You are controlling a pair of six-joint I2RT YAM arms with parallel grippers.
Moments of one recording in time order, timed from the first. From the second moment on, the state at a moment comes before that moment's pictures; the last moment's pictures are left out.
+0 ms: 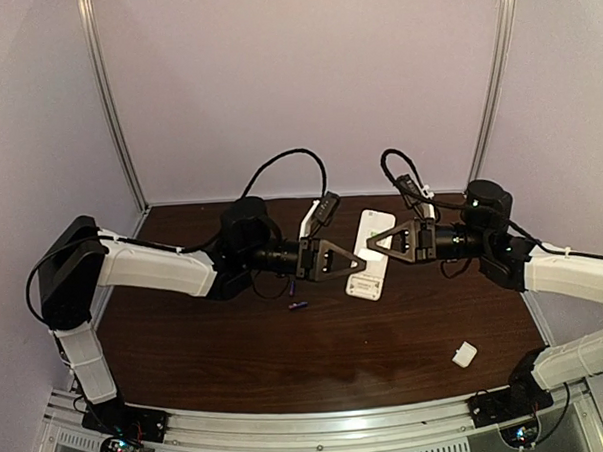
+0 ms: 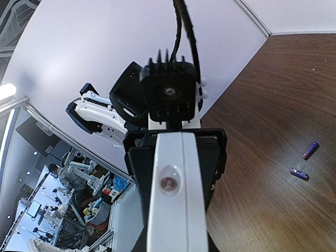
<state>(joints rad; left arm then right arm) -0.94 1.84 1.13 0.79 0.89 -0.86 0.59 1.15 0.71 0.37 -0.85 0.79</state>
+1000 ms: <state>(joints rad) -0.86 1.87 1.49 -0.59 0.16 0.21 0.36 1.07 0.66 -0.04 -0.78 0.67</state>
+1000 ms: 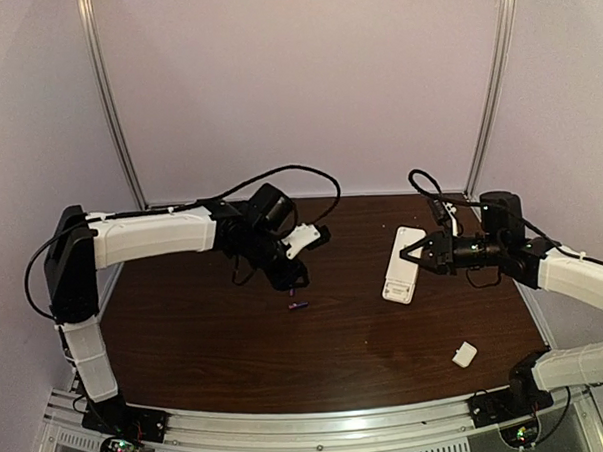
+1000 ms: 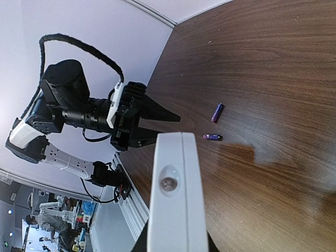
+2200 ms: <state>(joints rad) -0.90 2.26 1.77 -0.84 0.04 0.35 0.31 1.07 0.63 -0.07 -0.80 0.65</state>
